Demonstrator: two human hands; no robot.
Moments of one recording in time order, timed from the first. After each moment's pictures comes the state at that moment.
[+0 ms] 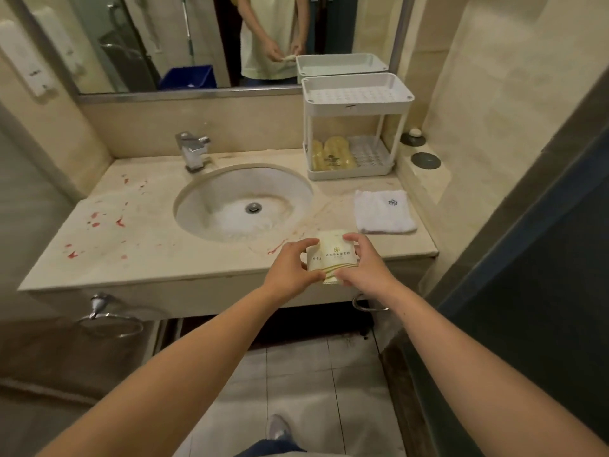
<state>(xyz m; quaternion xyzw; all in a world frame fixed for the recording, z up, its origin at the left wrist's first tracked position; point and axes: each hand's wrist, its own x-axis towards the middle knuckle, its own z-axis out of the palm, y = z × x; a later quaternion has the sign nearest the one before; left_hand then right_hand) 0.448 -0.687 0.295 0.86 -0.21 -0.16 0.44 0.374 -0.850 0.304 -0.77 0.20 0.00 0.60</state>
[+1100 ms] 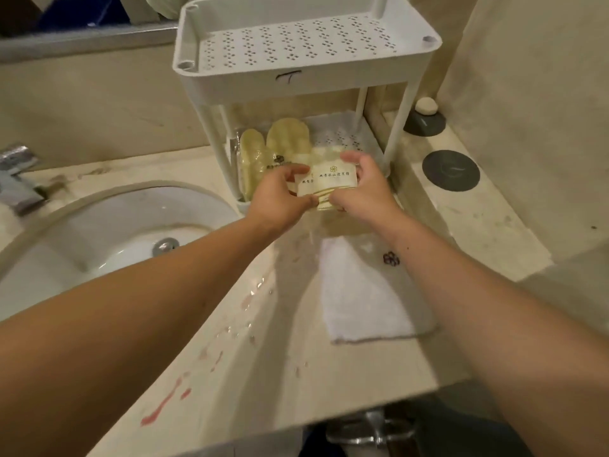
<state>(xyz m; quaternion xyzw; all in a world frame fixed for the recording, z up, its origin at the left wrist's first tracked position) 0.755 -0.950 0.257 0.84 -0.17 -0.17 0.49 0.694 -1.088 0.252 -0.74 0.26 -0.09 0.61</state>
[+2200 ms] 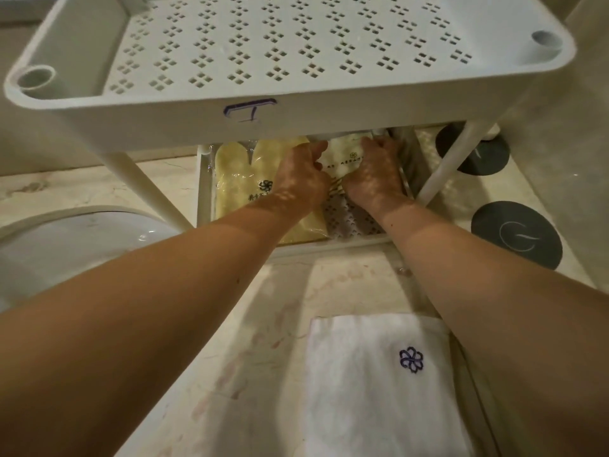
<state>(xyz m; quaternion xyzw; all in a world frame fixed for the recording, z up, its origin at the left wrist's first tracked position) 0.878 -1.064 0.206 0.85 -0.10 -0.17 0.48 0.838 -1.172 0.203 -0.91 0.29 -0.06 0.30</state>
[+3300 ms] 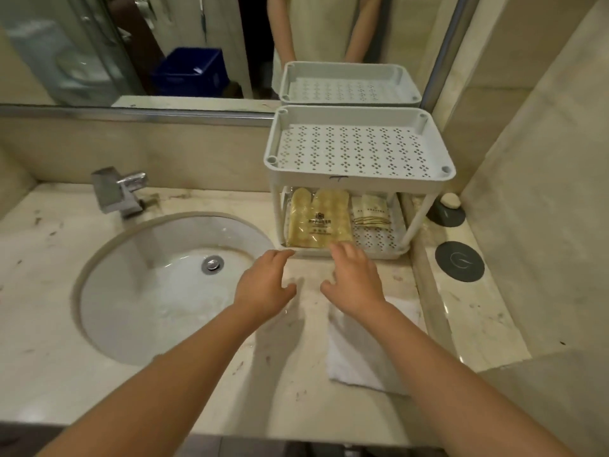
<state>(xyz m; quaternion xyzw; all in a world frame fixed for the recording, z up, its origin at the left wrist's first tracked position) 0.709 -0.862 0.270 0.96 -0.18 -0.08 0.22 0.671 -1.040 0.280 -0.98 0.06 0.05 0.19</state>
